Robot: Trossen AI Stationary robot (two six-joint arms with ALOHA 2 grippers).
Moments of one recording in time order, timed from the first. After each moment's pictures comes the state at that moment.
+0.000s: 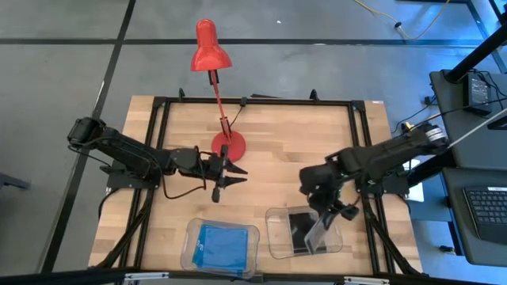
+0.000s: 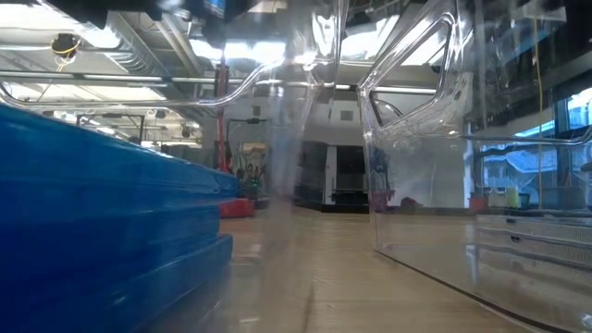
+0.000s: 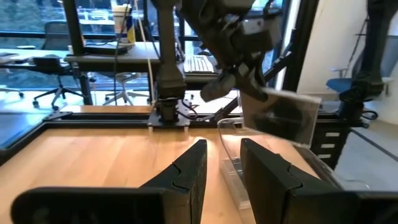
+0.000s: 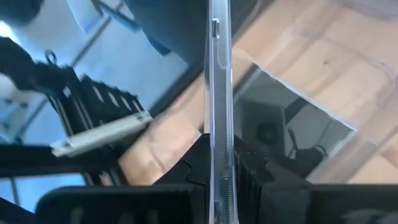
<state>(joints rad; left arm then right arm) -0.19 1.27 0.60 0.63 -0.11 -0.07 0.32 1.37 1.15 -0.94 -0.67 -0.31</state>
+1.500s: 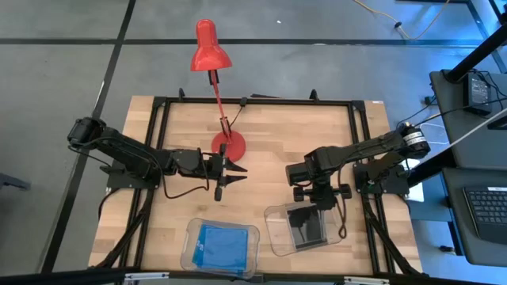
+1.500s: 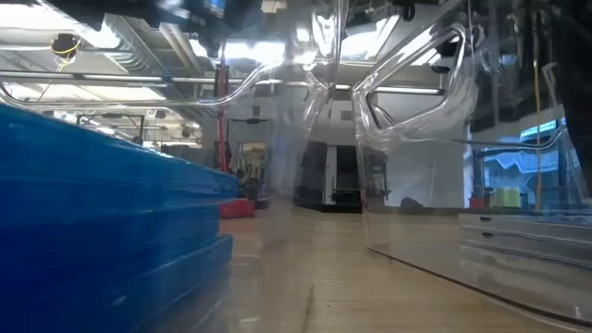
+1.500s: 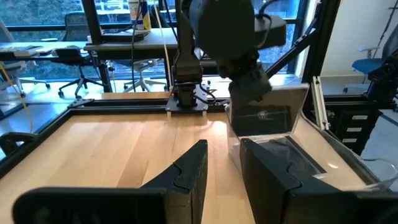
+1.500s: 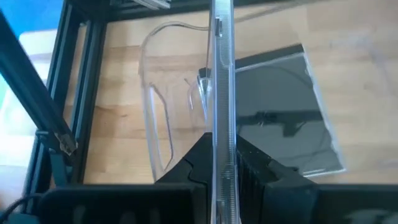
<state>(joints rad) -0.19 1.27 0.60 0.56 -0.19 -0.03 0.20 1.60 1.25 -1.28 -0.63 -1.39</state>
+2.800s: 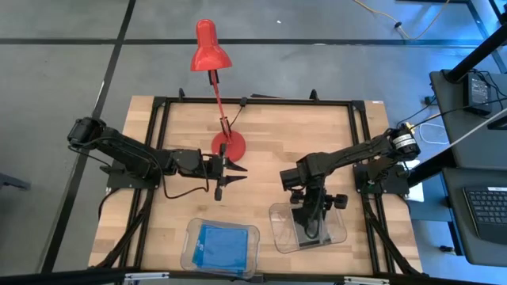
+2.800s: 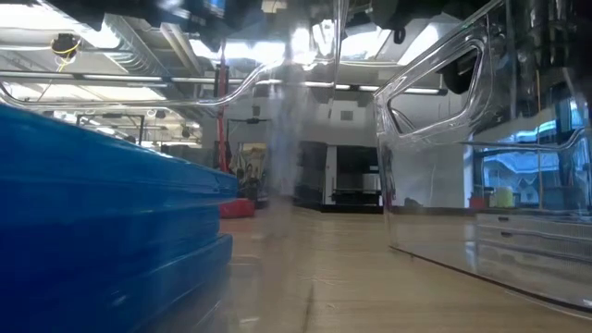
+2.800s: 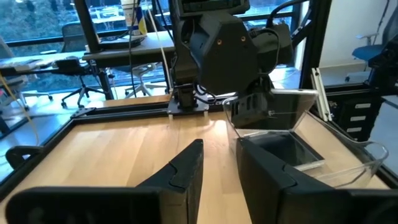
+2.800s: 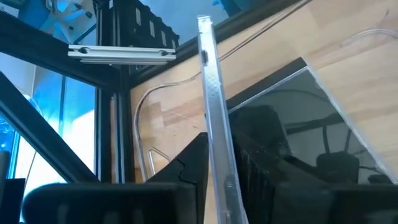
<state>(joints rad) -0.19 1.27 0.60 0.56 -0.19 0.05 0.21 1.71 1.25 -1.24 -0.81 -1.05</state>
